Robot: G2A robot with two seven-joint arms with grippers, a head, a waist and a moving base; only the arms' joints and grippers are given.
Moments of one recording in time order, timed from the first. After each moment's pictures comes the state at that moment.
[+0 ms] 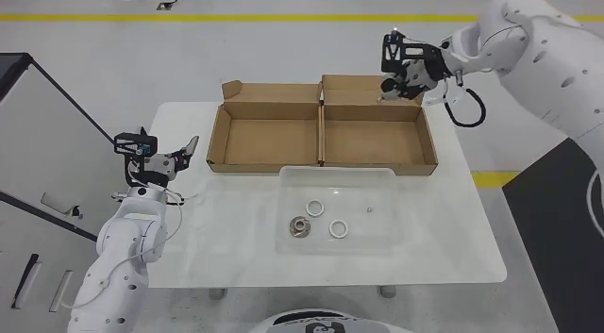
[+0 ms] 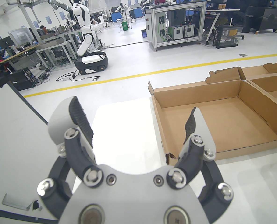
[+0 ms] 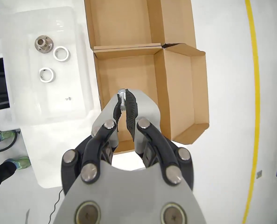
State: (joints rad) left arm 1.73 -1.15 -1.60 -1.80 1.33 0.00 0.00; right arm -0.08 -0.90 0.17 -1.04 -0.32 -1.01 0.81
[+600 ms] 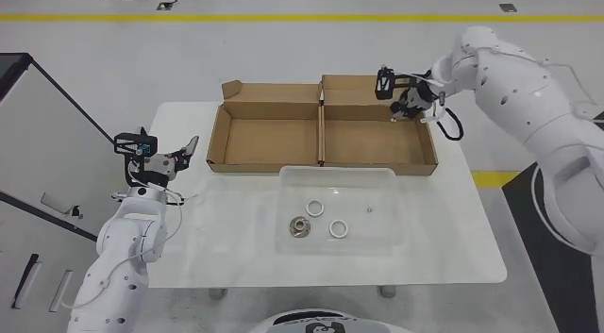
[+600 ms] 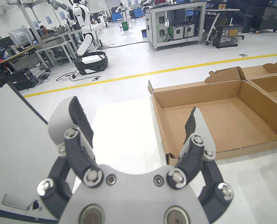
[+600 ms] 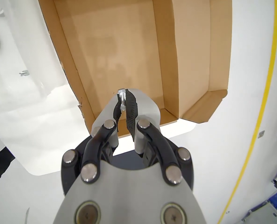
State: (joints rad) left arm 1.73 -1.15 -1.60 -1.80 1.33 0.00 0.00; right arm -0.19 -1.07 0.17 -0.73 -0.60 -1.01 0.81
